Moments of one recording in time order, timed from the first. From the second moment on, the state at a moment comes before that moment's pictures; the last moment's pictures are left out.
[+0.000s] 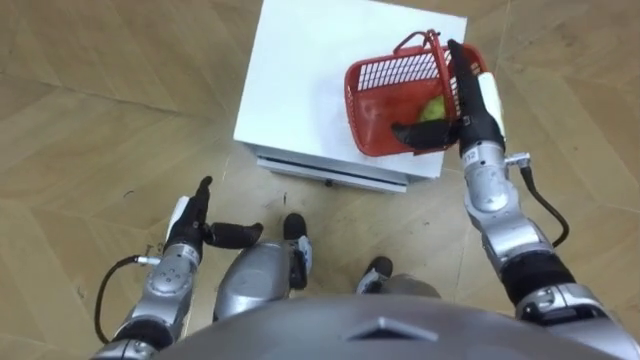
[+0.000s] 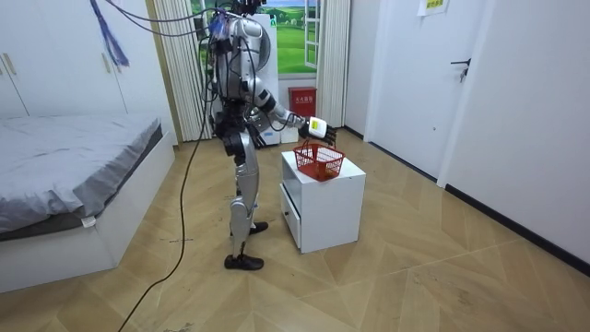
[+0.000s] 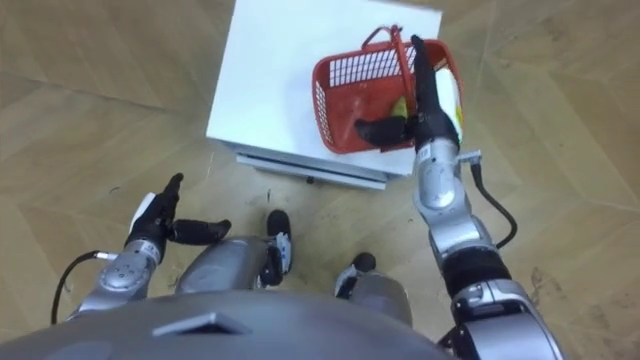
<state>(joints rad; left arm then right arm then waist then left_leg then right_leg) 0.15 0.18 -0.02 0.96 0.12 -0.29 0.04 -0.03 -0.23 0.16 0.56 -0.23 -0.29 -0.29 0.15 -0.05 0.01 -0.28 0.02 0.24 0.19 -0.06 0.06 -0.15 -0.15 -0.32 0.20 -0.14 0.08</state>
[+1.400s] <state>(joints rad) 0.33 0.18 0.11 0.92 0.19 -0.35 0.19 0.21 -0.24 -0.02 1.13 -0.14 -0.35 -0.17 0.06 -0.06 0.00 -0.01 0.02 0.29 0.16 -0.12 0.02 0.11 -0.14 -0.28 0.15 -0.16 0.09</state>
